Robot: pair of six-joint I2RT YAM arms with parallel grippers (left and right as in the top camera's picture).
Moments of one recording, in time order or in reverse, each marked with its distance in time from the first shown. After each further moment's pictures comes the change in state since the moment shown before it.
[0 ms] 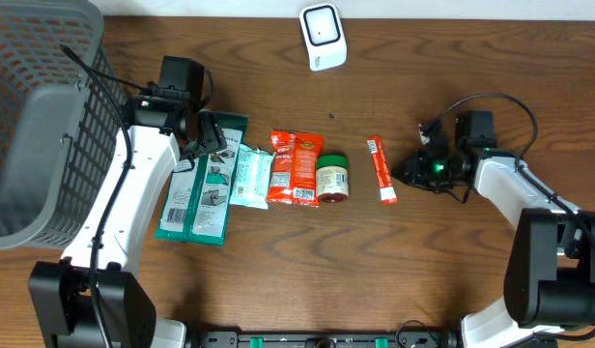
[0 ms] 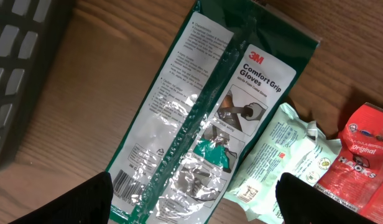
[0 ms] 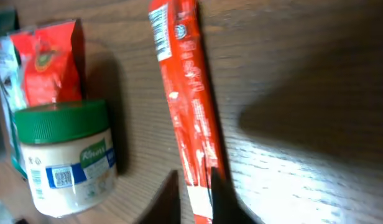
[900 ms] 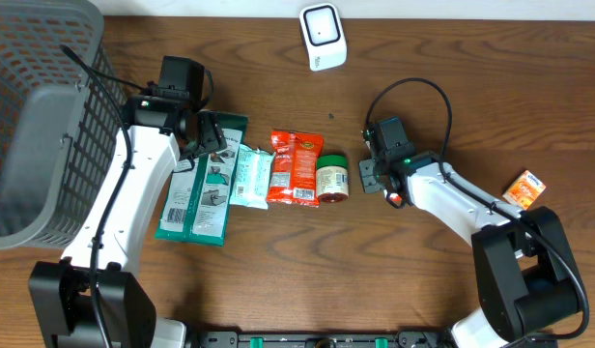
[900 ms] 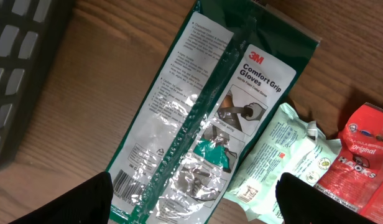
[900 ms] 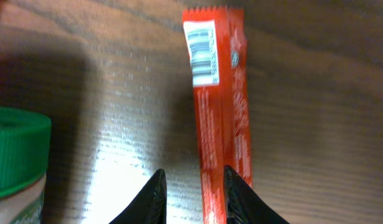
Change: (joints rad) left arm 0.000 0.000 0.000 0.000 0.000 0.000; right arm 0.412 0.000 0.028 0.079 0.727 -0.032
